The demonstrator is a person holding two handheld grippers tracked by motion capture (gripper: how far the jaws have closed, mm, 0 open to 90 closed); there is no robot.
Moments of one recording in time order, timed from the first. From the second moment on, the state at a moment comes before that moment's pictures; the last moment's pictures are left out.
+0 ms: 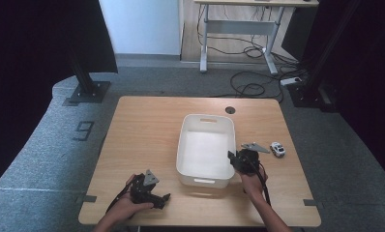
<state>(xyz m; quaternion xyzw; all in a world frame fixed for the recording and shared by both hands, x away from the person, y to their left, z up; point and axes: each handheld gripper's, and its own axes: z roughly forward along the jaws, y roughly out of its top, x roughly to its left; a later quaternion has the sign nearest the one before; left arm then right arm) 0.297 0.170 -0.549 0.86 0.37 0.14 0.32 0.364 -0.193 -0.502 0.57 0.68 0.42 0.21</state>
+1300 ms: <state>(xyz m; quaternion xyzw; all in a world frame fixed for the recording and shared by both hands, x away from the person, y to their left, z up) 0.298 0.170 -0.548 0.86 0.37 0.14 0.32 0.347 -0.222 -0.488 0.48 0.72 0.44 0.24</state>
